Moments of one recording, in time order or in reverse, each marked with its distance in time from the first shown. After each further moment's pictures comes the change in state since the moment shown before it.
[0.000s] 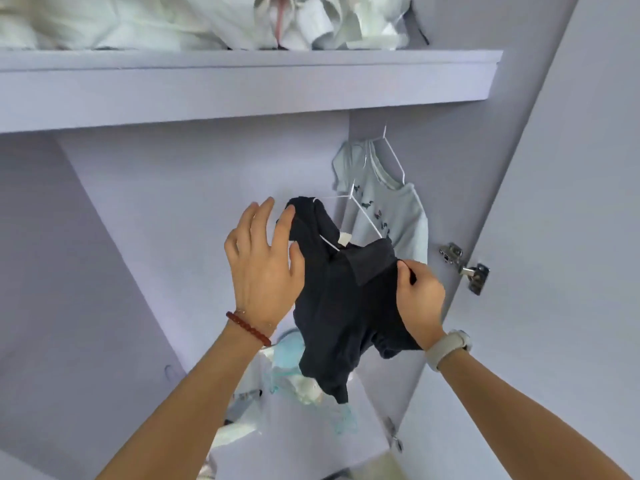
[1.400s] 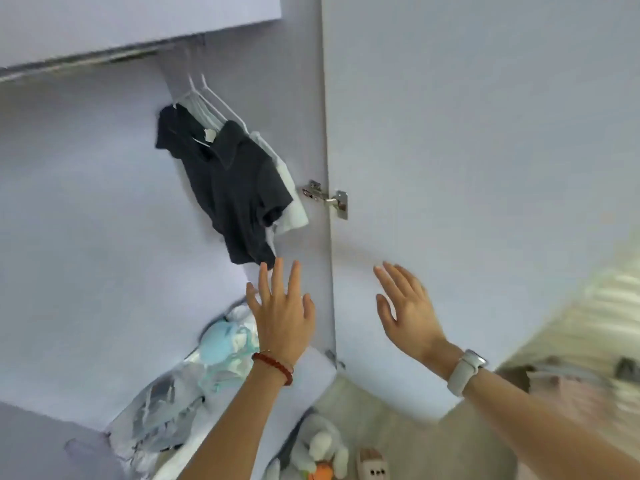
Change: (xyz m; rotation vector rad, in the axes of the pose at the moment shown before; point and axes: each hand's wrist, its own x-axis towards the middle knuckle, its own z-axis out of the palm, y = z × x) left_hand -0.116 0.117 0.090 -0.230 -0.672 0.114; right_hand -0.106 0.093 -0.122 -0.477 -0.133 -0.014
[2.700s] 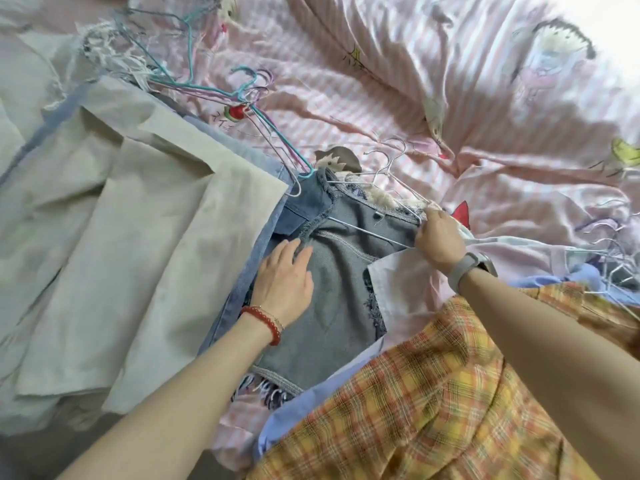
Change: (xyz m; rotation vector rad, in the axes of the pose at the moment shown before) left_hand -0.638 0.611 0.224 -0.041 -1.045 1.827; right_hand -0.895 0.315 -0.268 -0.201 0.436 2.089
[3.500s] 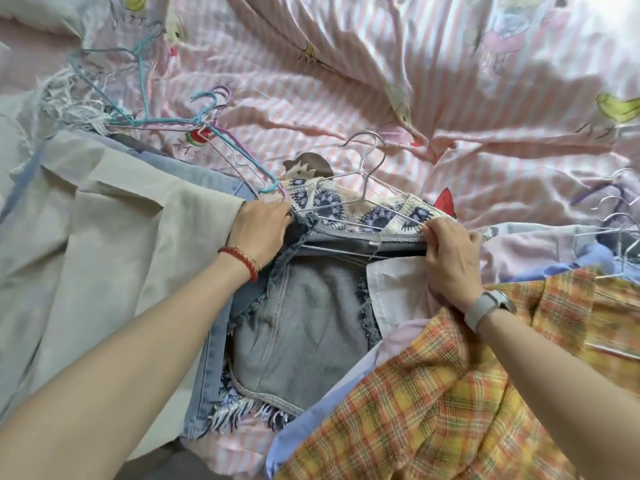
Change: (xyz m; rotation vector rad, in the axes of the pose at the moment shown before) left_hand 0.107 0.017 -0.053 0.226 0.108 0.198; right_hand -0.029 0.053 0.004 0.147 0.330 -0.115
